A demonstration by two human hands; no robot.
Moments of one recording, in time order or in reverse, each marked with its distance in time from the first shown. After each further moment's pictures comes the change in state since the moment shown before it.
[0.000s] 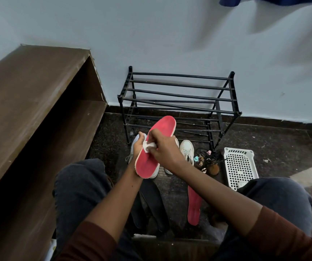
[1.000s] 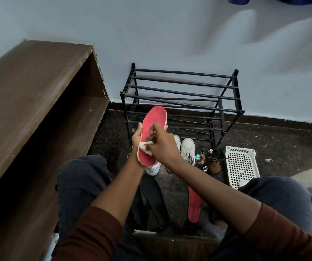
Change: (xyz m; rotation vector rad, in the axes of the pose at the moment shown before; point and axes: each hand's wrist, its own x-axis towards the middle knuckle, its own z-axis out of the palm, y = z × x) left_hand 0.014 0.012 -0.007 0.090 0.020 0.022; right_hand 0.004 -0.014 0.009 0.239 -0.006 0.189
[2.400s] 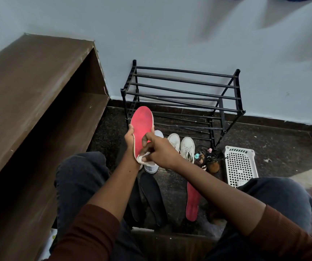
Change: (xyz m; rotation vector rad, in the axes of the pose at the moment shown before) left_hand -0.005 0.011 -0.013 -0.037 0.068 0.014; right_hand -0.005 0.009 -0.005 0.035 -0.368 -0.008
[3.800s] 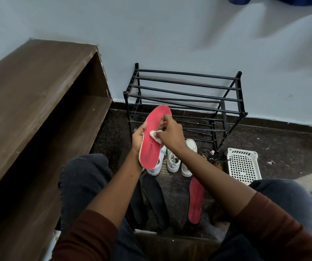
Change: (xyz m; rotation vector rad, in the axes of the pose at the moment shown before) left_hand -0.011 0.006 0.020 0.016 -0.111 -0.083; right_hand 0.026 -0.006 -0.026 0.033 0.446 0.104
